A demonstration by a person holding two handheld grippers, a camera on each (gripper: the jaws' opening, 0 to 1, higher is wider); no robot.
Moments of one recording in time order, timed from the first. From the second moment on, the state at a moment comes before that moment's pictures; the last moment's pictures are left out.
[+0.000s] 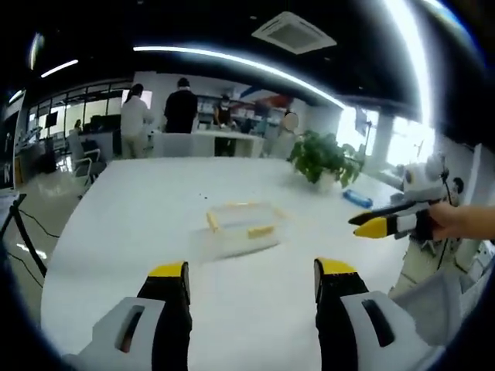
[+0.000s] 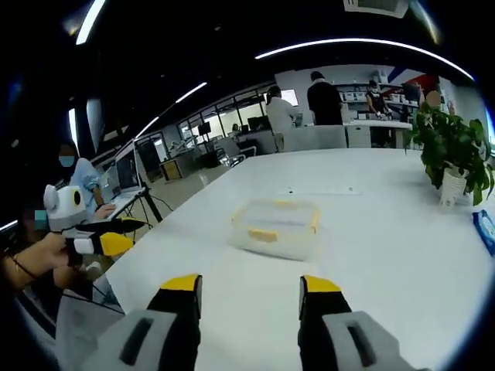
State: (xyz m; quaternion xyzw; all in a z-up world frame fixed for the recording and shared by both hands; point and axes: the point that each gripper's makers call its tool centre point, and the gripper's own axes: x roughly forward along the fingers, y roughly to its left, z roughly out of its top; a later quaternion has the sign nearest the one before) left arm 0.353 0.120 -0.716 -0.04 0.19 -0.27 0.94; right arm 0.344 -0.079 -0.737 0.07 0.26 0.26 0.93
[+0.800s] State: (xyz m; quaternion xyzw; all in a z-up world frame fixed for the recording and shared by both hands) left arm 0.303 0.148 -0.707 -0.05 0.17 -0.26 0.95; right arm 0.290 -0.089 -0.734 0.04 0.24 0.24 0.94
